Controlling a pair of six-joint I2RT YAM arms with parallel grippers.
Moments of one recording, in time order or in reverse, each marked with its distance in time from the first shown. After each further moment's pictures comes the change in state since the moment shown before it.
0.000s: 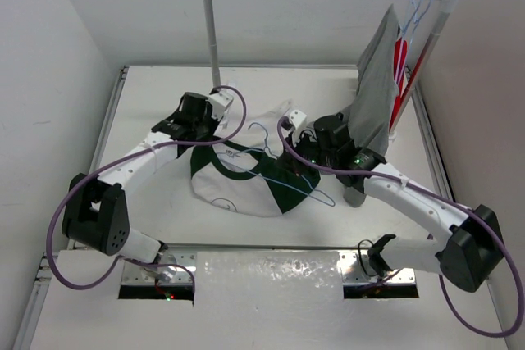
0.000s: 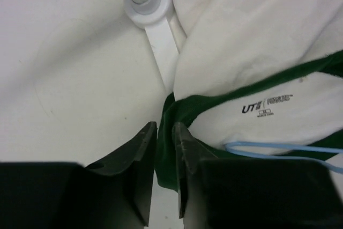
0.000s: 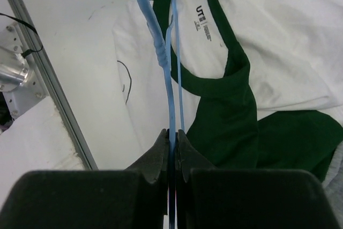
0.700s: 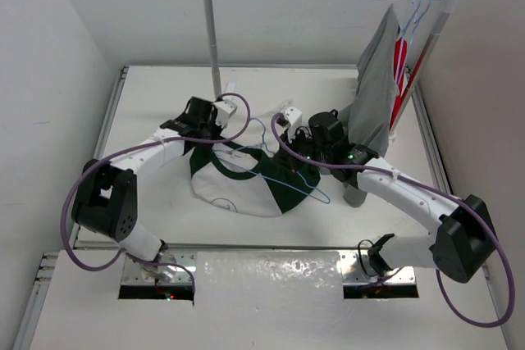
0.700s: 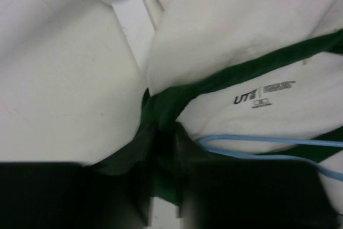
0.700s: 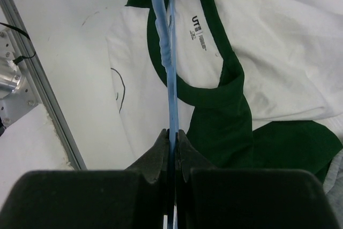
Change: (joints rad) left arm 0.000 0.097 0.000 -0.042 0.059 0.008; right arm 0.000 0.078 0.027 0.041 0.003 -0.006
